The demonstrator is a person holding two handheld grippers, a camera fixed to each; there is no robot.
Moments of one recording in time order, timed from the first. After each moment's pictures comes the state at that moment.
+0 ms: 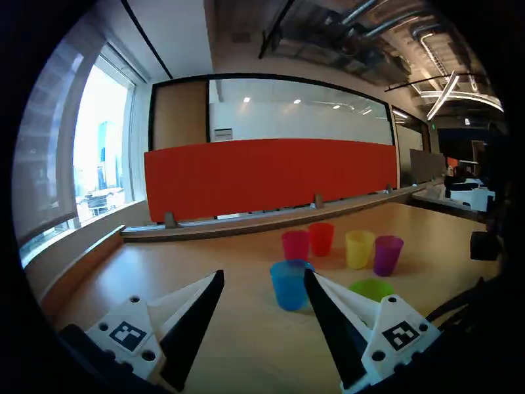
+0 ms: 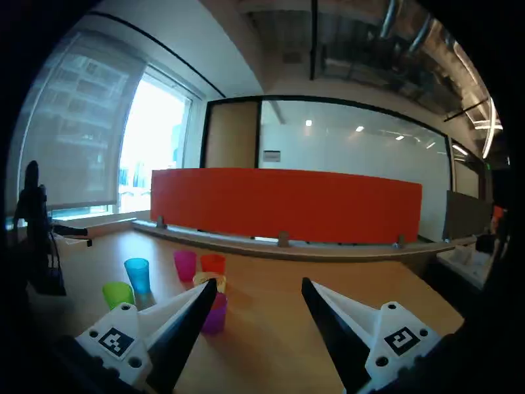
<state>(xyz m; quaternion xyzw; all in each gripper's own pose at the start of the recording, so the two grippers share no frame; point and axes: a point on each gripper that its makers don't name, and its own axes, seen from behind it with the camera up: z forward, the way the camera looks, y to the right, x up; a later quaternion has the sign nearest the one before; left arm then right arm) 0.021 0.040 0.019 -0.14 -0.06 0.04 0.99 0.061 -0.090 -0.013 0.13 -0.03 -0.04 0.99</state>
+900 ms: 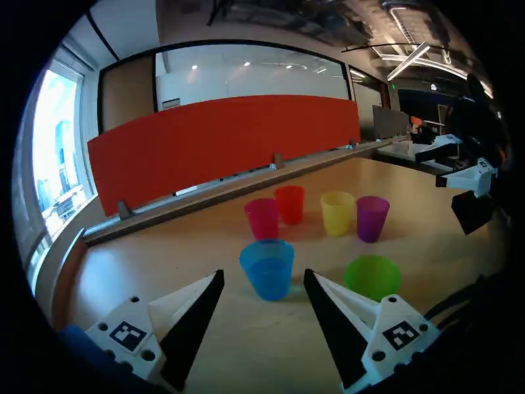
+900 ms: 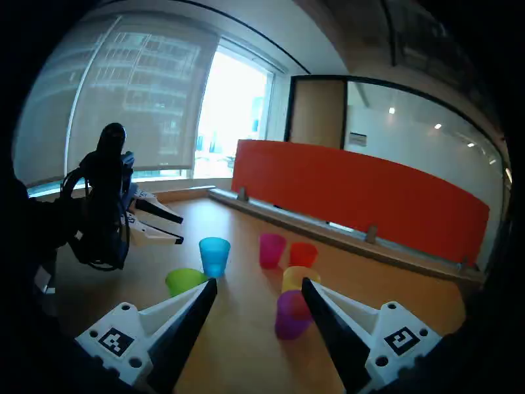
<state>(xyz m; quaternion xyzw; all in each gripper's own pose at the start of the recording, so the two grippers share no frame) -0.018 0.081 0.063 -0.26 -0.16 0.11 0.95 0.039 -0.215 -0.026 0.33 -0.10 -0.11 0.93</state>
